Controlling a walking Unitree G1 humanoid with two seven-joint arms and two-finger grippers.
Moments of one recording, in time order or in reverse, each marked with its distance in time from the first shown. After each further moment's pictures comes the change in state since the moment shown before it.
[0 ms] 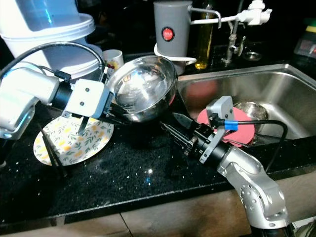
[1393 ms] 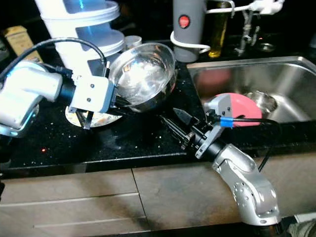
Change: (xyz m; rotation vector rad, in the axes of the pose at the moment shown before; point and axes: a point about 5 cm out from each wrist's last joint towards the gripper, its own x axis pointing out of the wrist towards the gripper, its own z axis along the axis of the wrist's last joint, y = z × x) left arm 0.003 0.009 -0.003 0.039 0.020 0.108; right arm 0.010 -0.003 0.000 -0.001 -0.037 -0.064
